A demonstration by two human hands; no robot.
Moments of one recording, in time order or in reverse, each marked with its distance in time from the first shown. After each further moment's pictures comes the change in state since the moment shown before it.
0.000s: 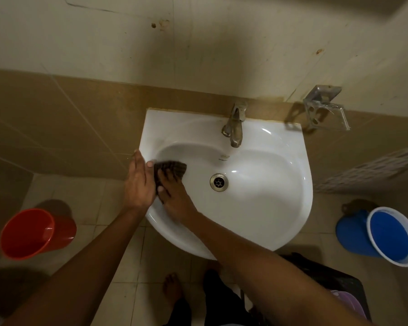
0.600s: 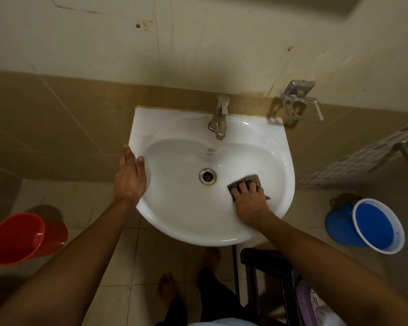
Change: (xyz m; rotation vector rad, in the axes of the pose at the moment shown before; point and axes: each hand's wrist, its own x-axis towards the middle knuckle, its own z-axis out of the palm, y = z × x) left_hand -0.006 0.007 -0.003 0.056 -0.009 -0.020; right_hand -0.117 0.108 -0.140 -1.074 -0.121 0.392
